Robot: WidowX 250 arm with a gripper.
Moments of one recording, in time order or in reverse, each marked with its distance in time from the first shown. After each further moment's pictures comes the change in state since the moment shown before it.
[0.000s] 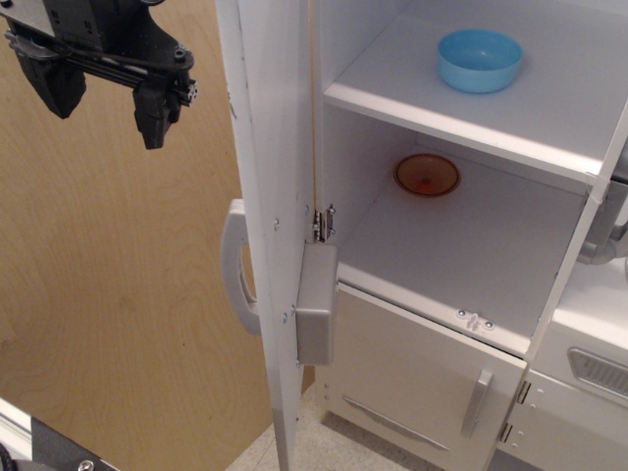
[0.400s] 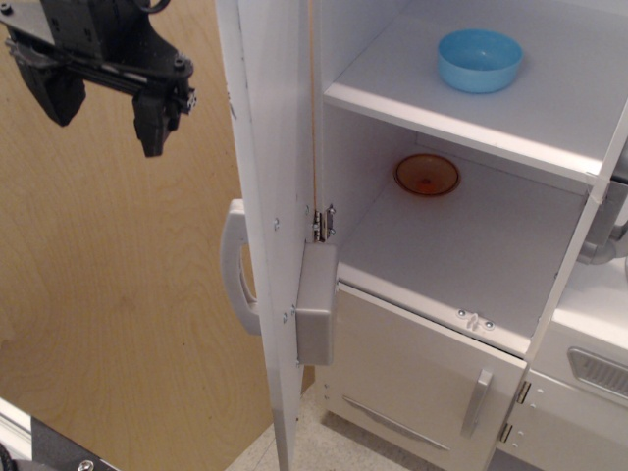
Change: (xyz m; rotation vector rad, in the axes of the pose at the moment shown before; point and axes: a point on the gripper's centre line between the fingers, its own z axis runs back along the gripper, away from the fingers) arm -0.004 -0.004 -0.004 0.002 0.018 -0.005
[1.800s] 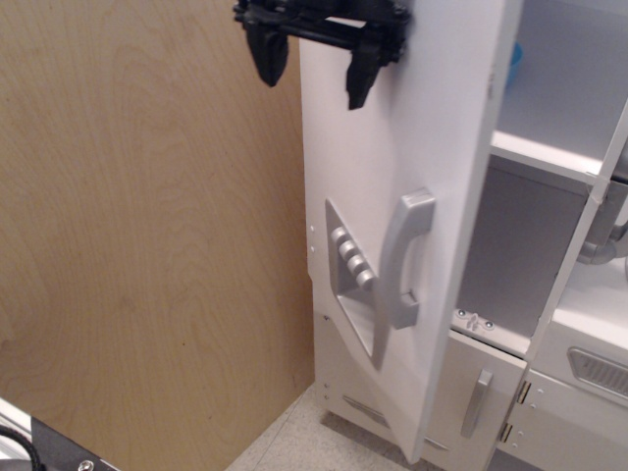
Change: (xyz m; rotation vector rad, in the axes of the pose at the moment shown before) arm 0.081 -0.100 -0.008 -0.132 0.027 -0.035
